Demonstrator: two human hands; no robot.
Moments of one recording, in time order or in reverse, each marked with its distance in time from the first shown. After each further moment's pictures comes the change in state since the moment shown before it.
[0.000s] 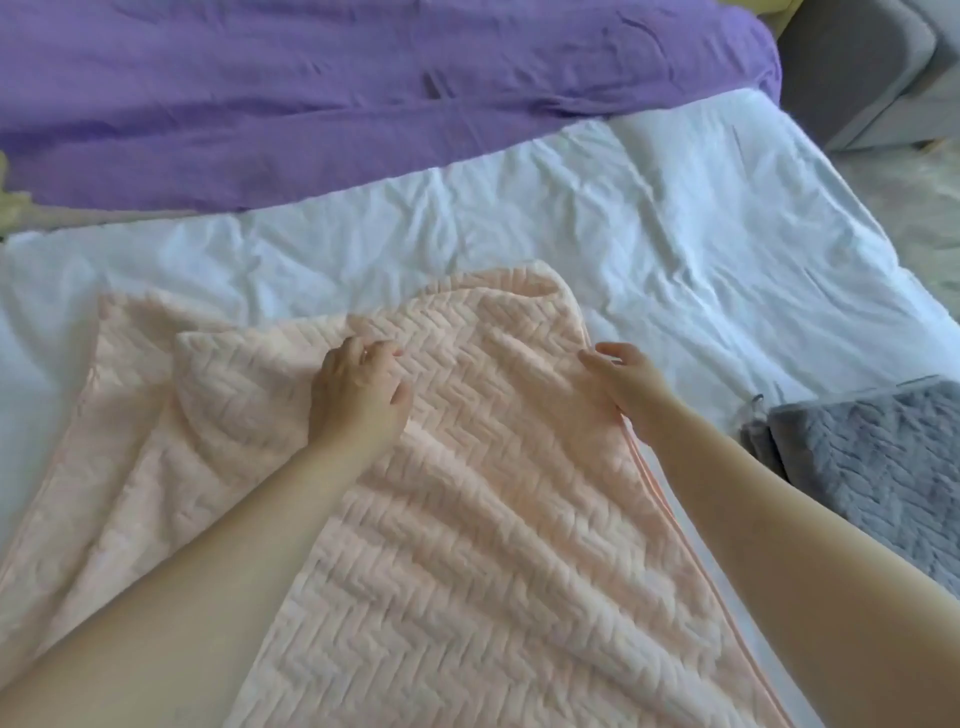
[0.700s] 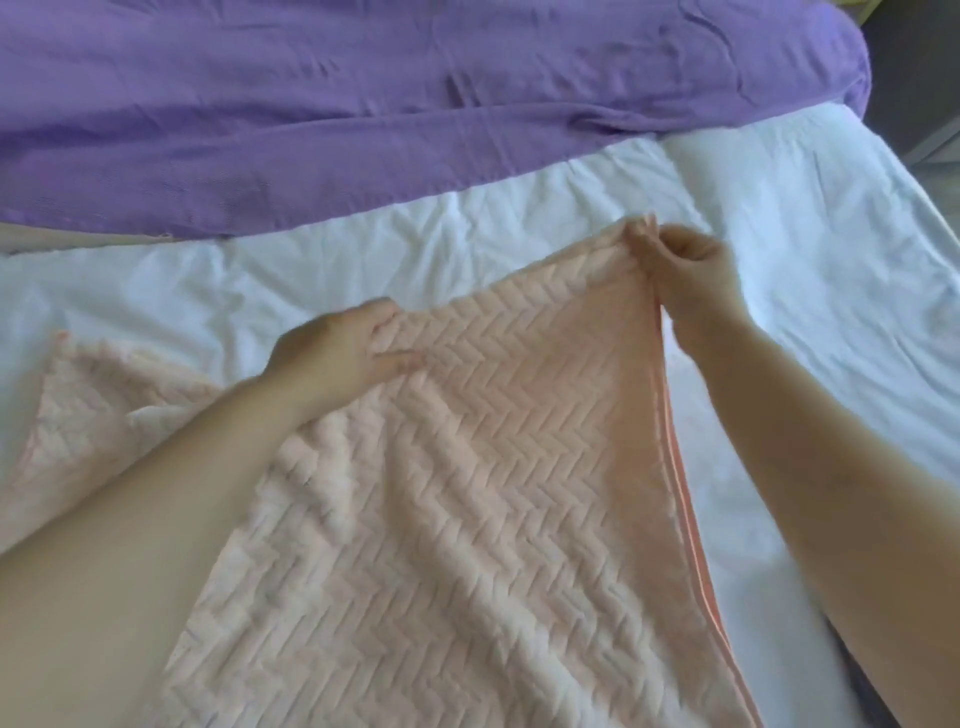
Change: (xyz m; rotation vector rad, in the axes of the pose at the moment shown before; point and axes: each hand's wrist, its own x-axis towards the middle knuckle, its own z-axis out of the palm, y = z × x) left_hand 0.118 -0.015 -0.025 -0.068 -0.206 0.007; right_hand 0.090 -0.128 -0.001 0.190 0.002 -0.499
